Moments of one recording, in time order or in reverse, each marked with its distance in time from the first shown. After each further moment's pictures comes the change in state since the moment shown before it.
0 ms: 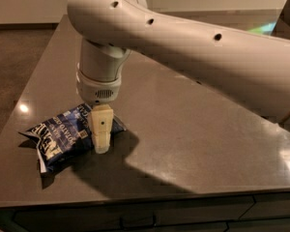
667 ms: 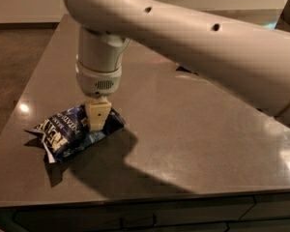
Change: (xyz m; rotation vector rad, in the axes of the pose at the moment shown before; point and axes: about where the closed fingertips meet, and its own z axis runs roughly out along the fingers) arm 0.005 -0.004 -0.018 -0.008 0.025 0.006
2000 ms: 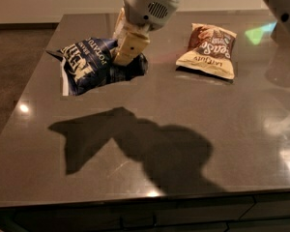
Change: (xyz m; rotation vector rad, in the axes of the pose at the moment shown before) arm 0.043 -0.022 -0.152 0.172 -0.204 0.160
